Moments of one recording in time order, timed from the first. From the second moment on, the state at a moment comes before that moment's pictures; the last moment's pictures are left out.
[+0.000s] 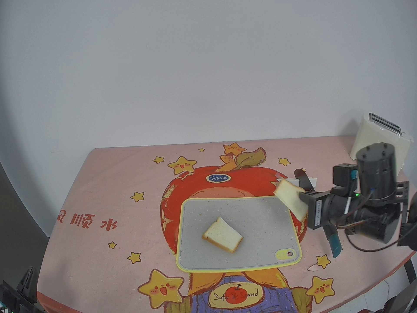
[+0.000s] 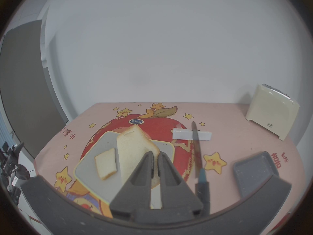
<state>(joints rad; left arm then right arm) 0.00 0.02 -0.02 0.00 -0.02 0.01 0.70 1.49 -0.66 -0.27 -0.34 0.28</state>
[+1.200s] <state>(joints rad) 0.00 0.02 -0.02 0.00 -0.02 0.00 0.69 1.30 -0.63 -0.19 -0.34 0.28</state>
